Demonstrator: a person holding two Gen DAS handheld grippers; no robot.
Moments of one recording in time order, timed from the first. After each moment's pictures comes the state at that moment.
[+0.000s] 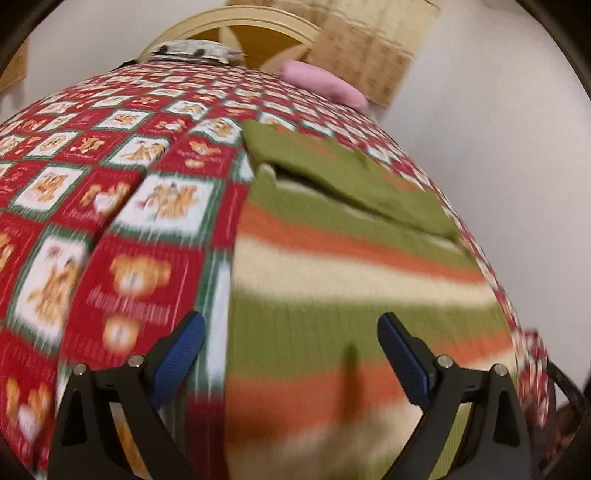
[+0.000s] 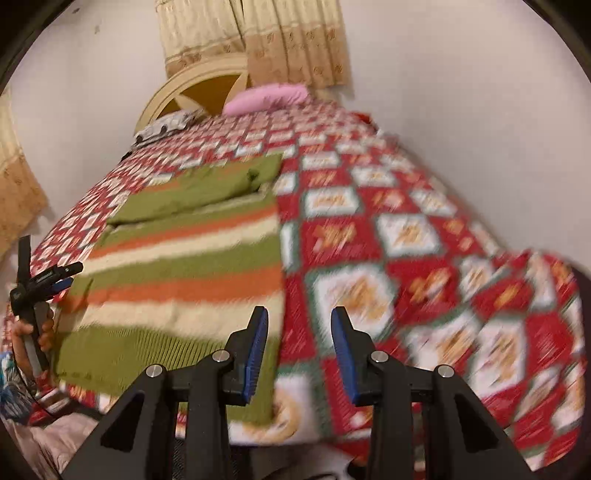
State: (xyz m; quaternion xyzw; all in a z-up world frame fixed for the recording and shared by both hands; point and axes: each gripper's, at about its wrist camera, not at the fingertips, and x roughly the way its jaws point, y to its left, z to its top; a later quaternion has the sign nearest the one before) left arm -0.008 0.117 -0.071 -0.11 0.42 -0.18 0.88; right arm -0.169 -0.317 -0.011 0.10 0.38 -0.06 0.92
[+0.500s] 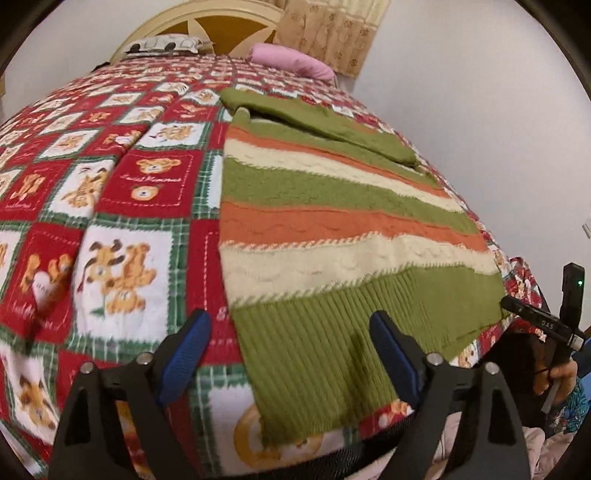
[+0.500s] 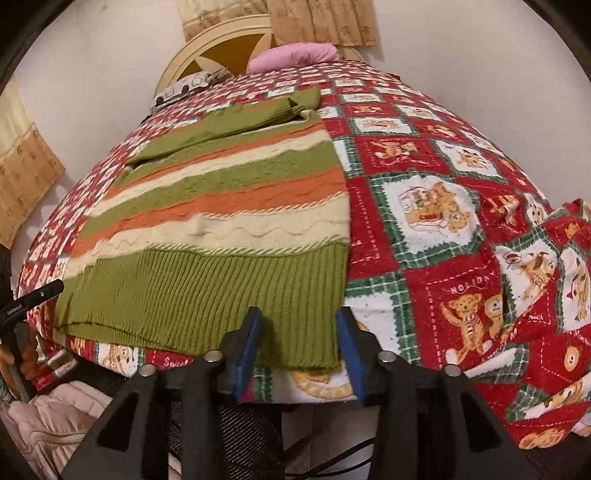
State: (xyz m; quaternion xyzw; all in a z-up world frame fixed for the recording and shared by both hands) left arm -0.096 0.126 -0.086 -0.07 0.44 -0.22 0.87; right arm -0.164 -0.274 -0.070 0.10 0.44 -0.01 0.89
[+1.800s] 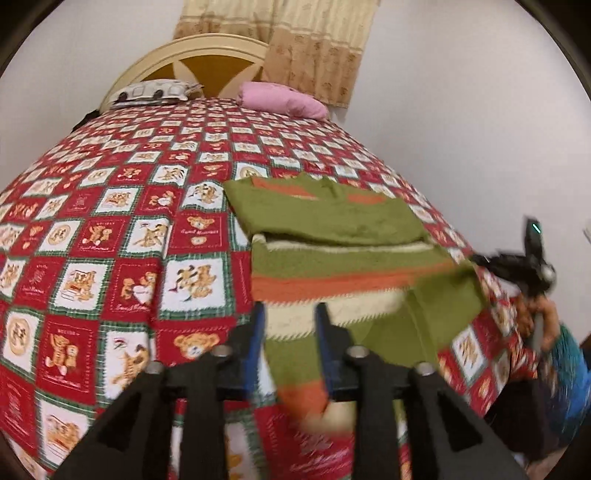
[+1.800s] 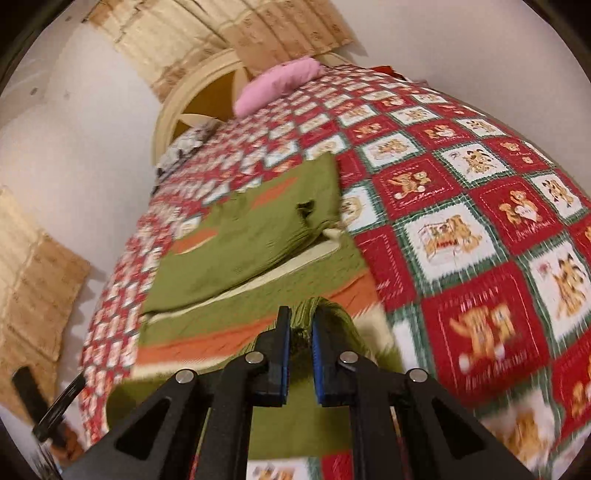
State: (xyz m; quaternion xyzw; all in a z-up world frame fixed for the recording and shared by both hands) left arm -0.003 0.153 -0.002 -0.03 0.38 -0.24 0.89; right arm 0.041 -0.332 -0.022 0.27 0.40 0.01 0.88
